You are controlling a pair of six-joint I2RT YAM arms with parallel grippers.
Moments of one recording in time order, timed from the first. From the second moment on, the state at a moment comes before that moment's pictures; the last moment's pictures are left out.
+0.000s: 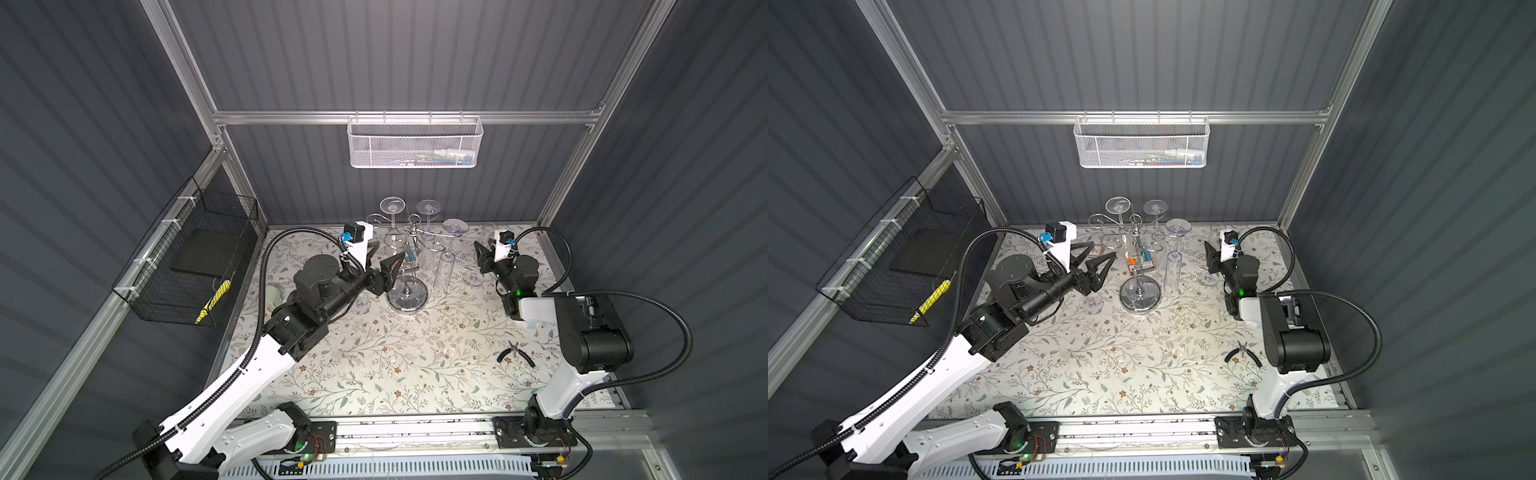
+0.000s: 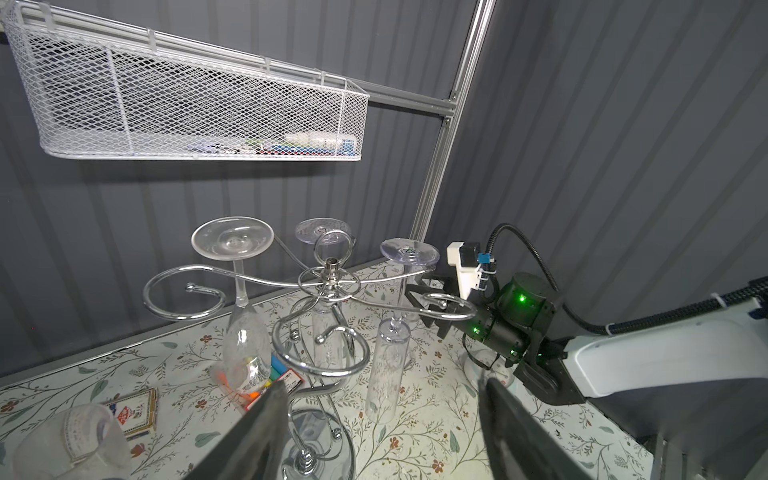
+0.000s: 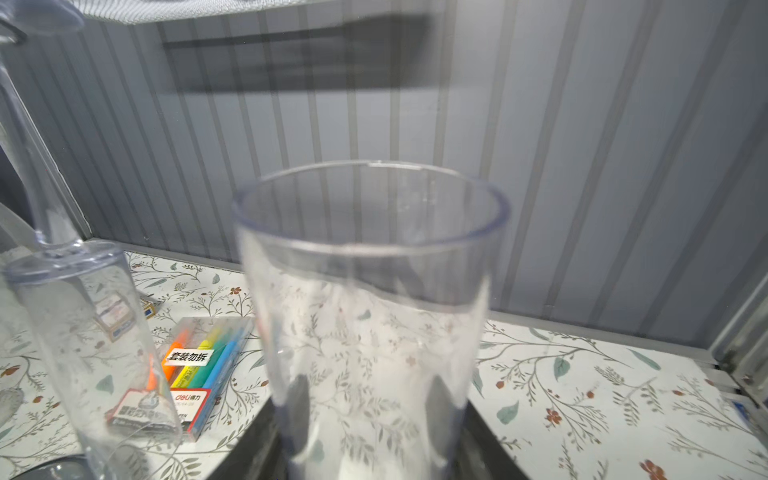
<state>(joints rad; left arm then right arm) -0.74 1.04 1.11 -0.10 0.02 -0.20 0.06 1.80 0.77 1.06 -0.27 0.01</state>
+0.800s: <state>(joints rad) -0.74 1.03 1.13 -0.12 -0.01 -0.20 0.06 1.96 0.89 1.15 -0.32 -0.01</state>
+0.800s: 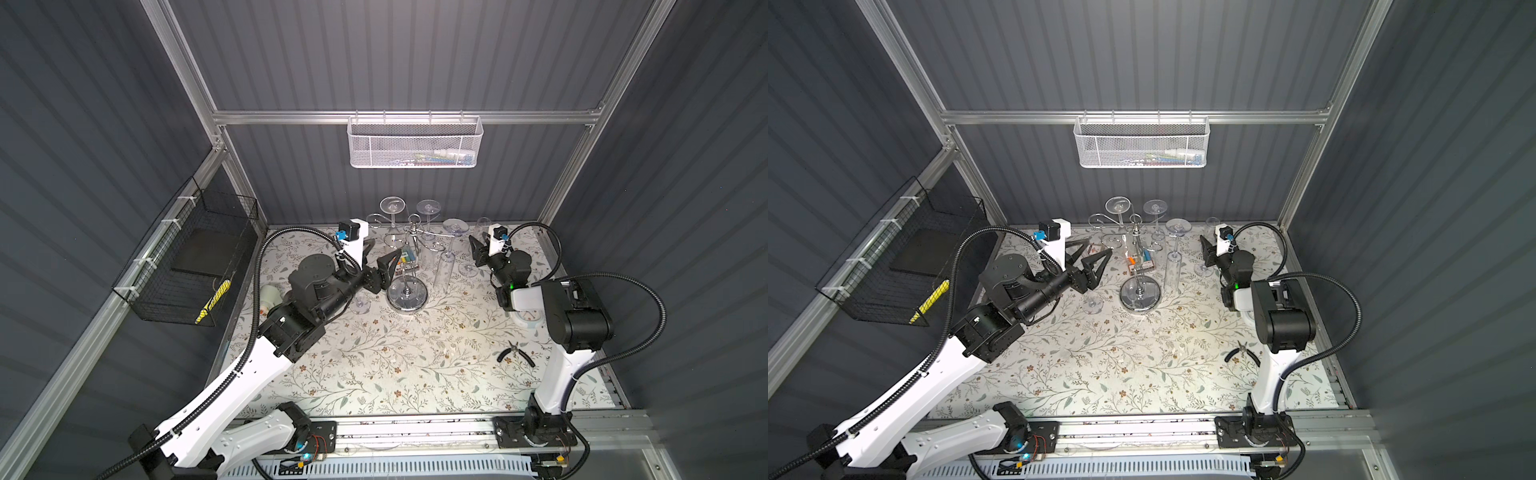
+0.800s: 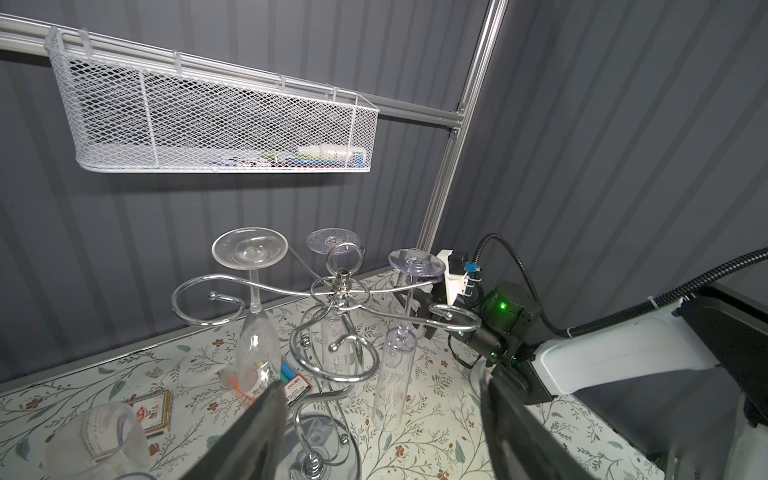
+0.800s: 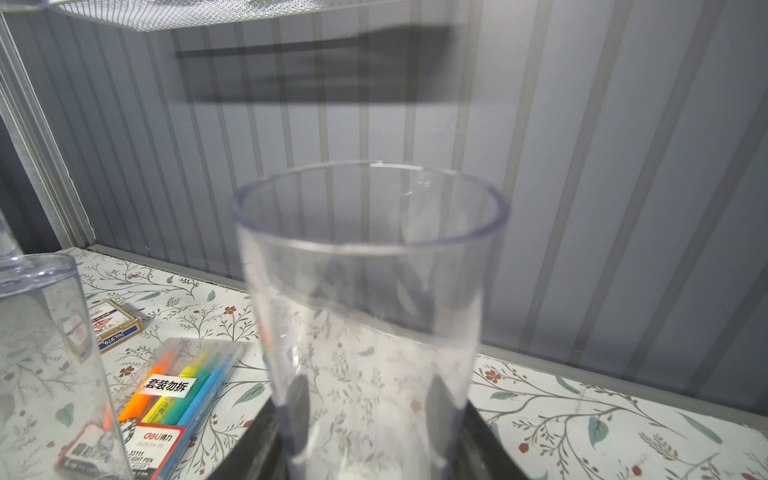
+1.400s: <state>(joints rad) -0.74 1.03 1.12 -0.13 -0.01 -0.20 0.06 1.96 0.89 1.13 -0.32 -0.01</state>
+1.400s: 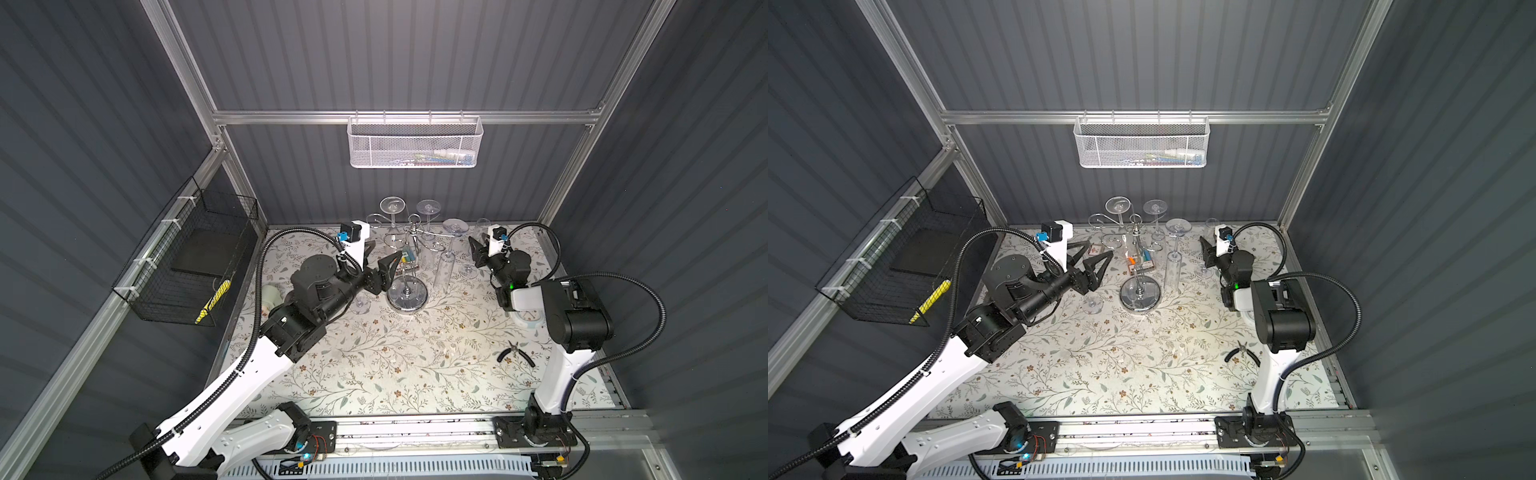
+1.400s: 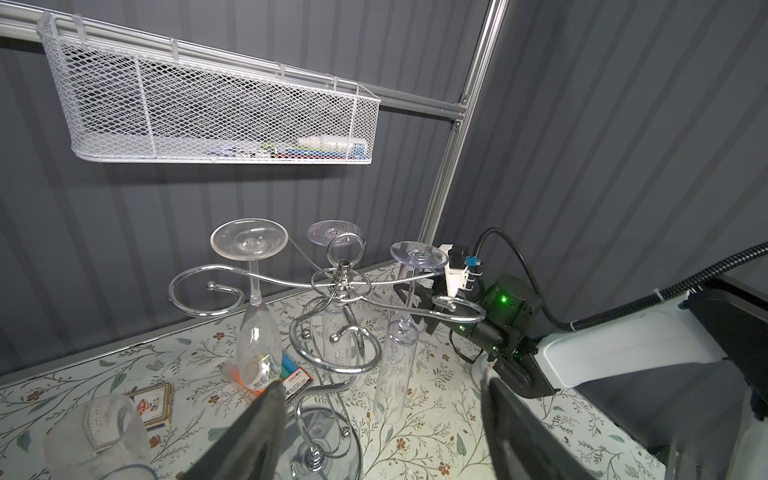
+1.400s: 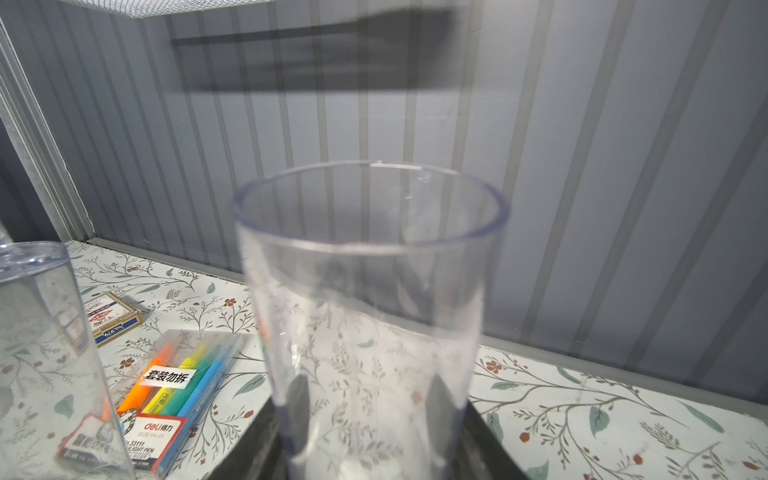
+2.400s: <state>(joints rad) -0.74 0.91 1.10 -0.12 -0.02 -0.13 0.07 1.57 0.86 0.97 -0.15 -0.08</state>
